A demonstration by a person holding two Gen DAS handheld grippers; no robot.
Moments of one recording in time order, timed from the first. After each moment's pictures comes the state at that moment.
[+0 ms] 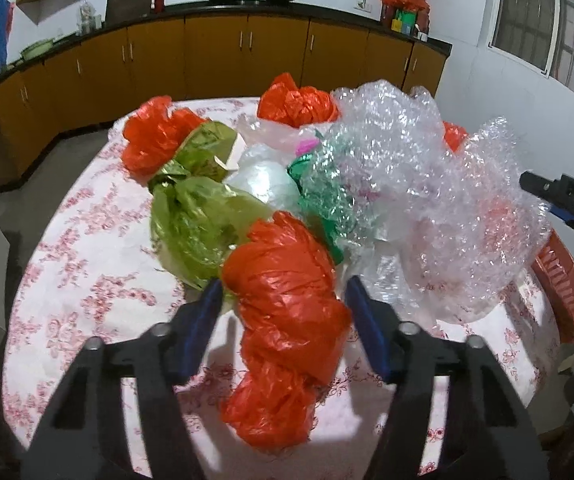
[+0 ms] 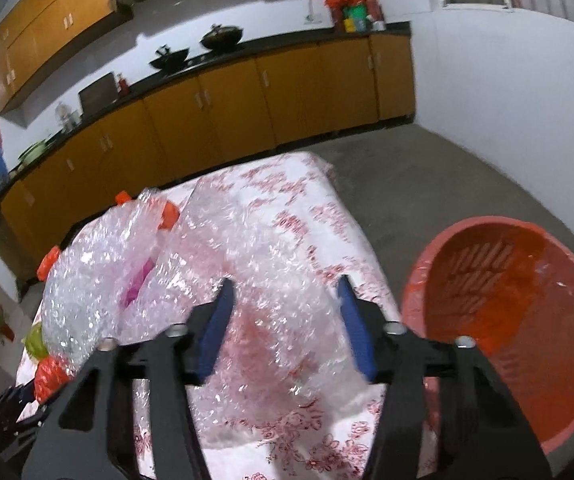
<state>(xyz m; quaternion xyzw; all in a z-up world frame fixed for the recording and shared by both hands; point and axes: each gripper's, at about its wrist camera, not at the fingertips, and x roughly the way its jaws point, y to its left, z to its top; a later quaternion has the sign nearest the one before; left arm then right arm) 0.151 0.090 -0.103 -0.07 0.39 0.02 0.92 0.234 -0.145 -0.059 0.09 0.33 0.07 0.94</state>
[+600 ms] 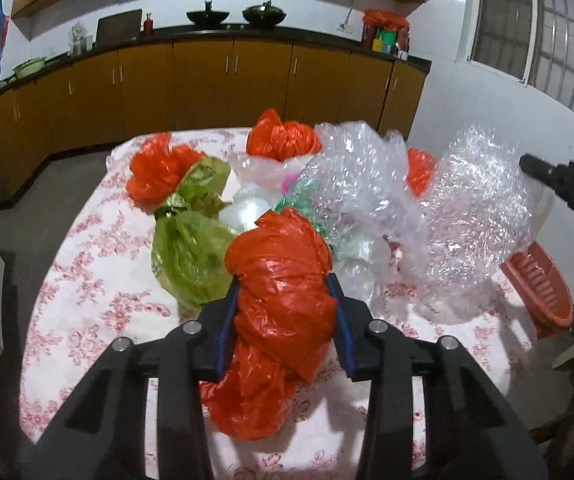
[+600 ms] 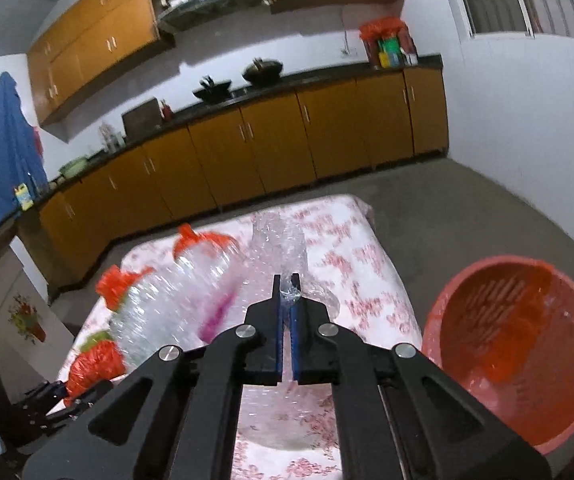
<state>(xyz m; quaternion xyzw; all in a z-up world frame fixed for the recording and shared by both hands) 0.119 0.090 -0.069 -0.06 0.34 -0.01 0.94 0.191 -0.139 -0.003 0.10 0.26 0.13 0.95</state>
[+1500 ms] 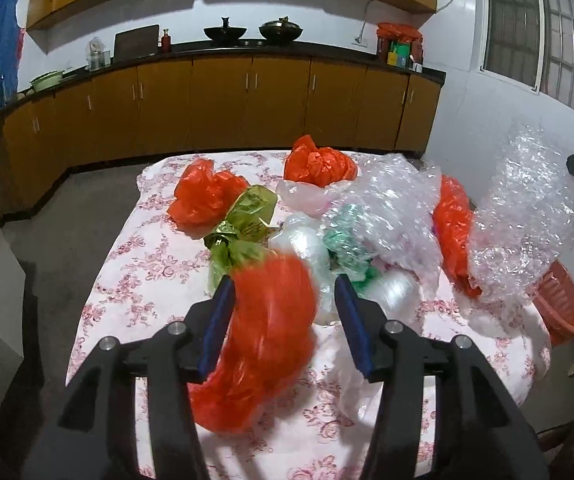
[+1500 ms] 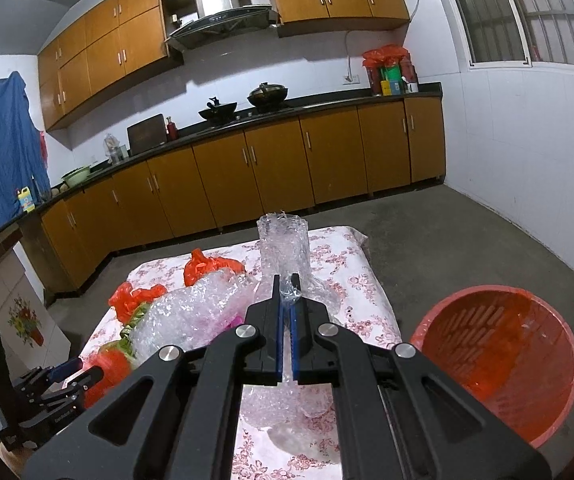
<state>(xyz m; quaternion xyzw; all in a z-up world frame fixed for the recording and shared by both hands) 0.117 0.120 -0.054 -0.05 0.32 0.03 0.95 0.172 -0.142 0.016 0.08 0.22 0.12 0.96</state>
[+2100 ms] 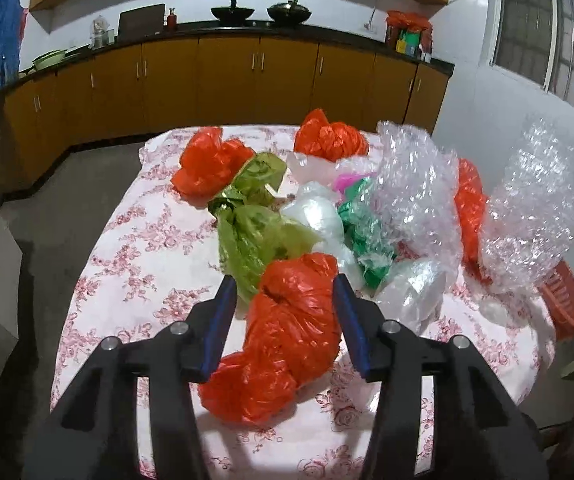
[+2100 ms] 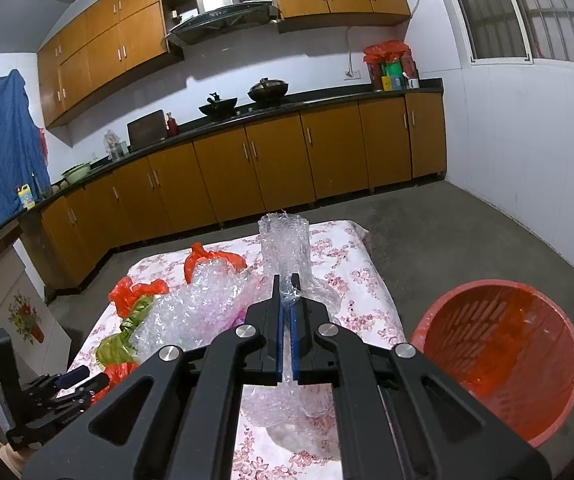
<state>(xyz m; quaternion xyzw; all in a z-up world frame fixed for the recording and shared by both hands) 0.119 0.127 -0.076 -0.06 0.36 0.04 0.93 0.170 -0.144 0.014 0.08 0.23 0.12 0.96</state>
